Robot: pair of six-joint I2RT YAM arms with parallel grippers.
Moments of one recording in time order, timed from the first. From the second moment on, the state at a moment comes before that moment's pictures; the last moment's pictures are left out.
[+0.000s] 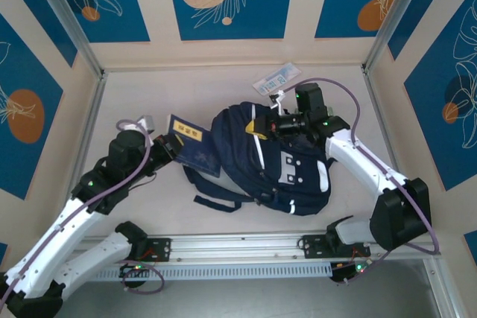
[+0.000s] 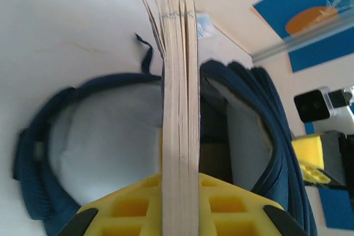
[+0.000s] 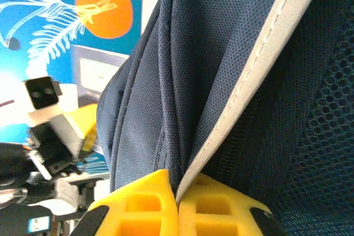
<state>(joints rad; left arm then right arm) -0.60 0.75 0.88 -0.60 -0.03 -0.97 0.39 1.33 1.04 -0.30 -0.98 0.91</state>
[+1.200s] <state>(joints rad) -0.80 1.47 0.74 0.28 0.25 -1.25 0.41 1.19 0.84 0.09 -0.87 1.22</state>
